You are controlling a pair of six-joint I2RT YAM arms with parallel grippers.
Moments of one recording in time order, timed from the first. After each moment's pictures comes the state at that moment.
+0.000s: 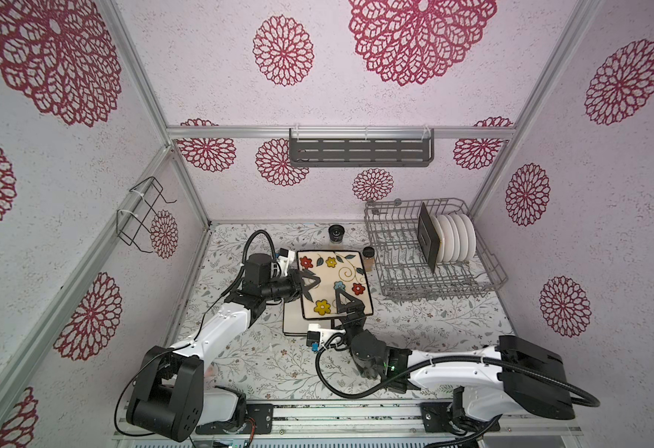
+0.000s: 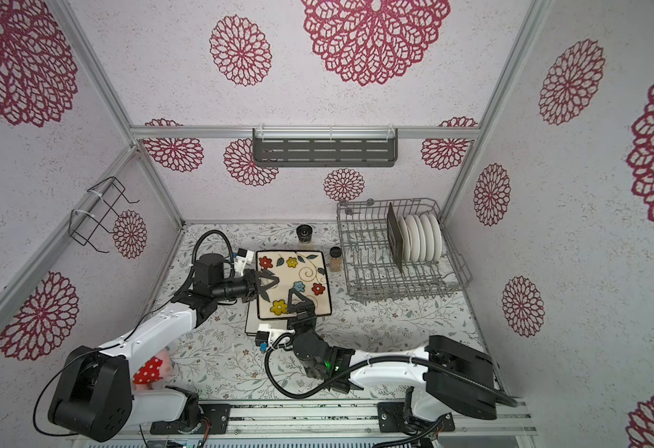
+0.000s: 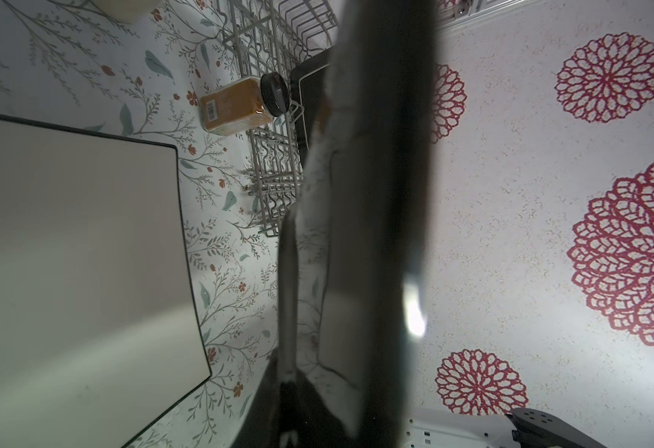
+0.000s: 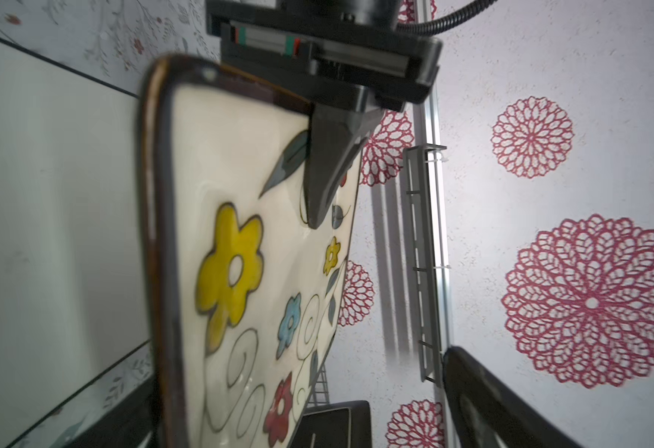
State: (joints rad) left arm -0.28 1.35 0.77 0.09 0.77 -0.92; right arm 1.34 1.39 0.67 0.57 0.87 -1.19
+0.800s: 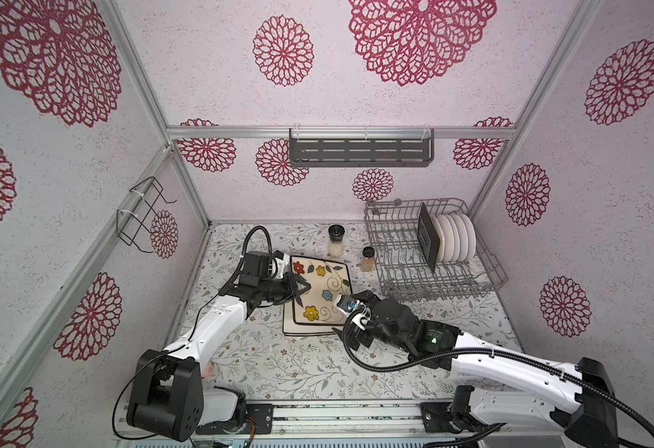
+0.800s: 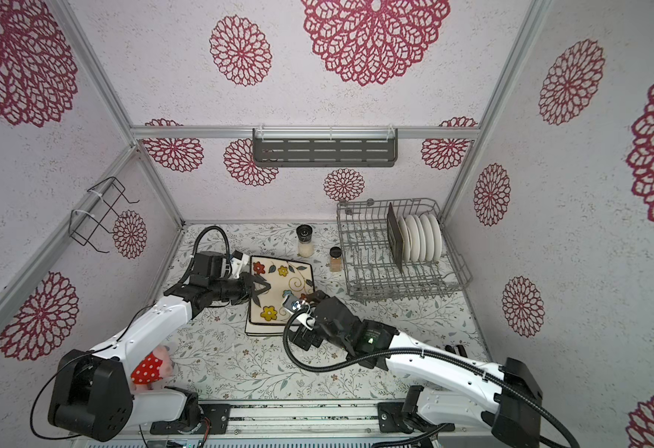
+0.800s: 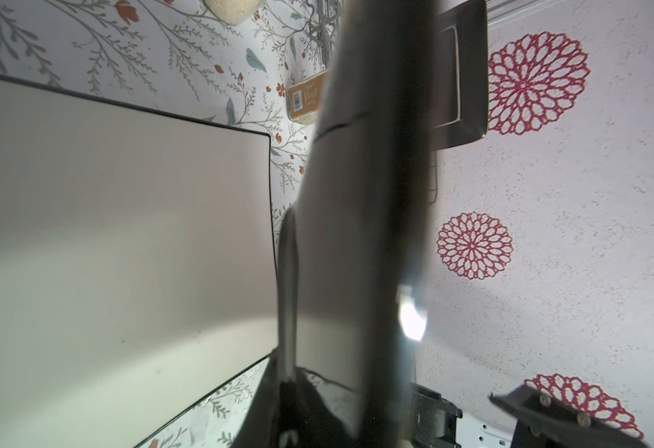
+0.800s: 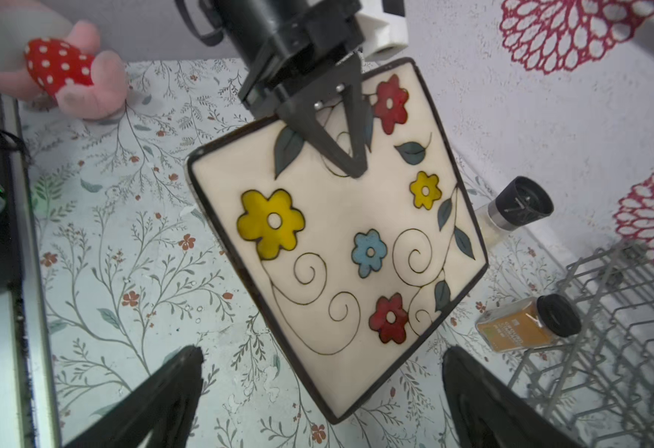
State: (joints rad) left arm -0.25 1.33 0.88 -0.32 0.66 -0.67; right arm 1.07 1.13 0.86 -0.23 0.13 -0.12
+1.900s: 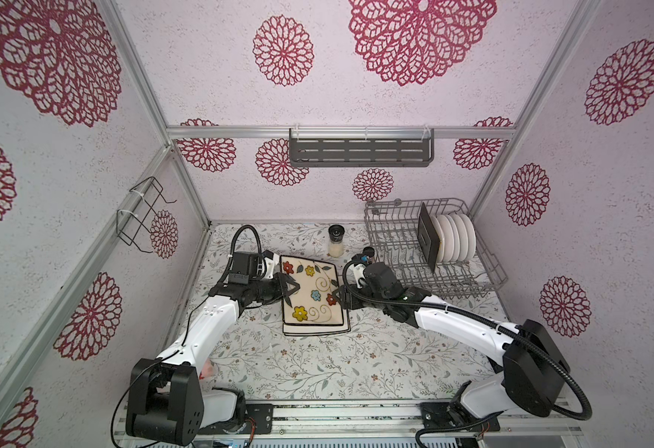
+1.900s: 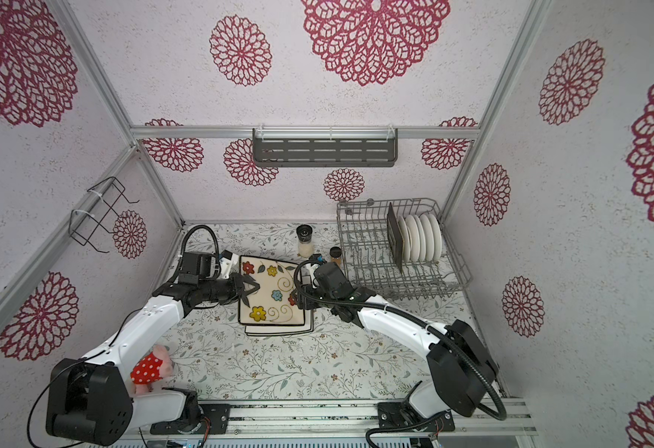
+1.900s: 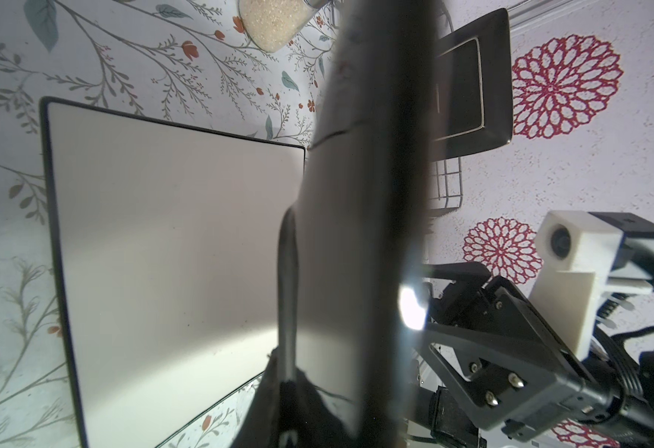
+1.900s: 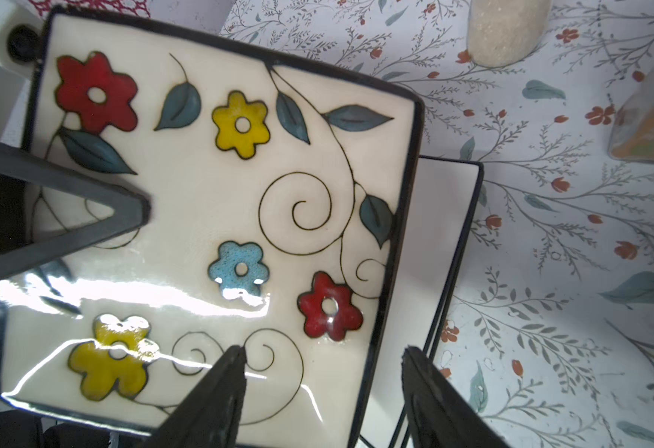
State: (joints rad) left arm -0.16 1.32 0.90 -0.40 0.66 -0.55; right arm 0.79 1.49 1.02 -0.18 -0.12 0.55
